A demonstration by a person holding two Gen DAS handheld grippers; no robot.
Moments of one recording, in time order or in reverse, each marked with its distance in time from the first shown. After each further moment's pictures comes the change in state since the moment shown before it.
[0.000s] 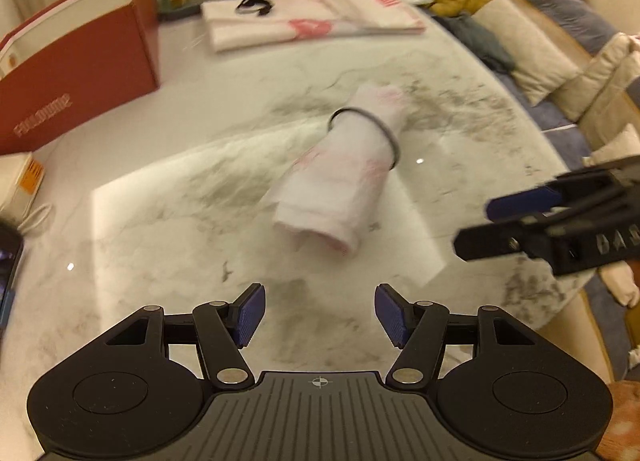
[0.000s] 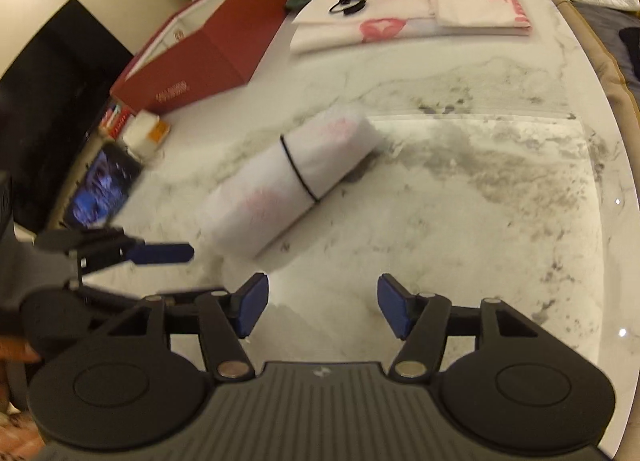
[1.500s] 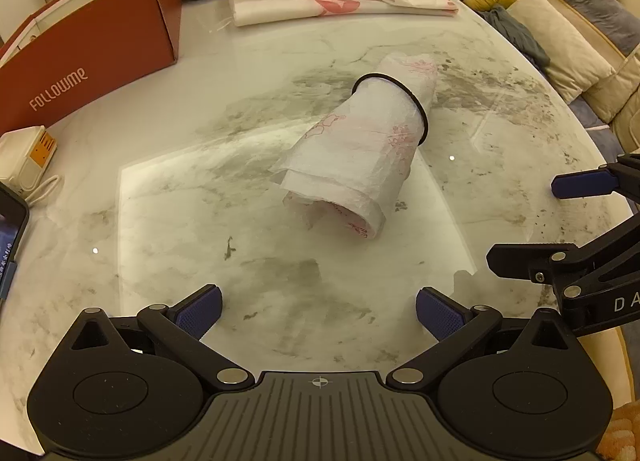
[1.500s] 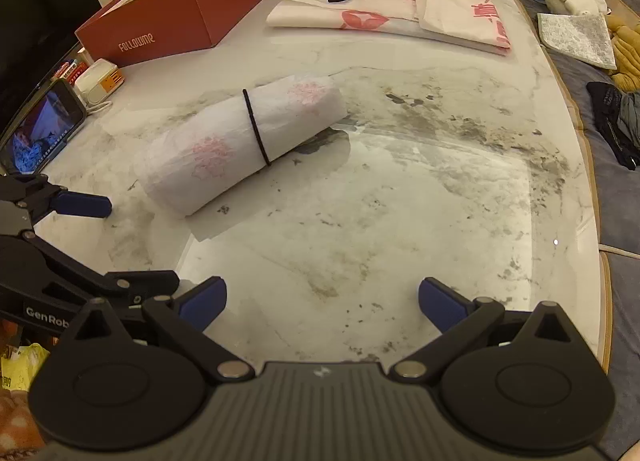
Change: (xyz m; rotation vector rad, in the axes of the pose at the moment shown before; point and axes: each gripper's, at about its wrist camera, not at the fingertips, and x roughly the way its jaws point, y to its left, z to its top) left arm 0.019 -0.008 -0.009 -0.037 0.009 0.081; right arm 0.015 0.007 -0.020 -0.127 -0.027 -0.222
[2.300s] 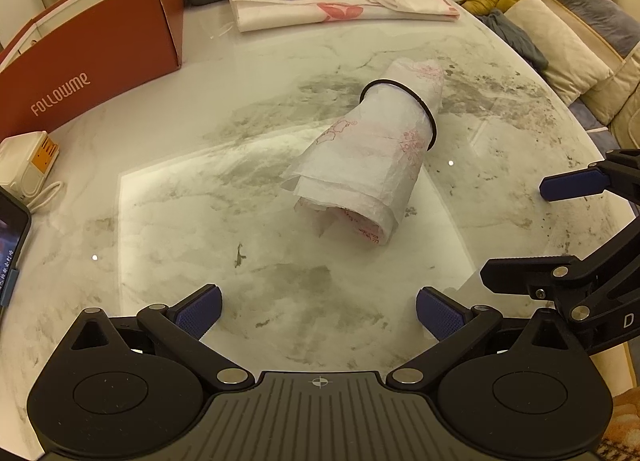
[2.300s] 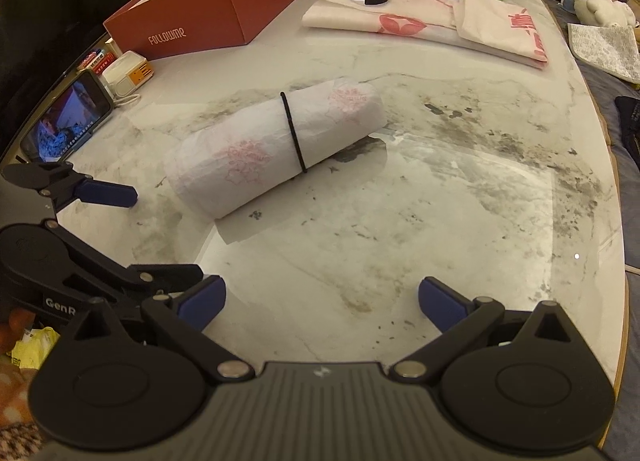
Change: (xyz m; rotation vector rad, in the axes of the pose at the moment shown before) left arm 0.000 0.001 -0.003 0.012 -0.026 -0.003; right arm 0.002 0.008 0.005 -0.060 0.006 0.066
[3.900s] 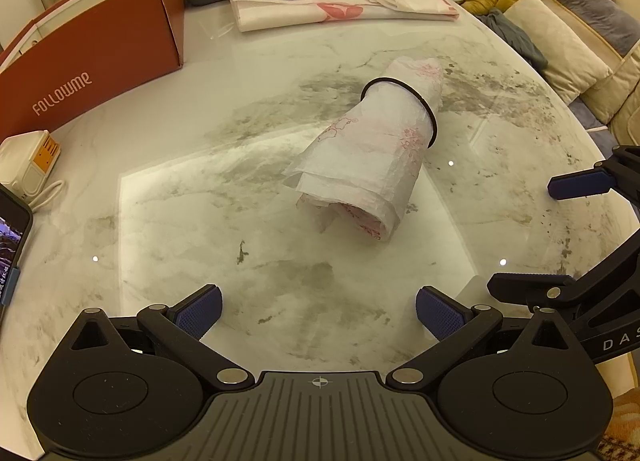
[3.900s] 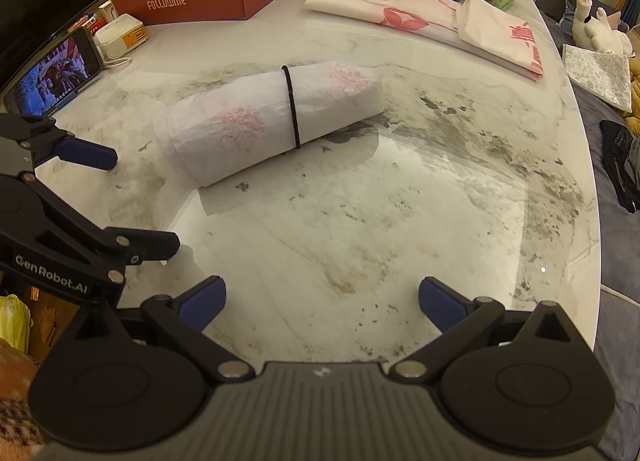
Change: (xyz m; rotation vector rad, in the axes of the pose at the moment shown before) left arm 0.000 0.012 -0.001 0.020 -0.003 -0.005; right arm 0.003 0.011 -0.008 -0.098 0.031 -0.096
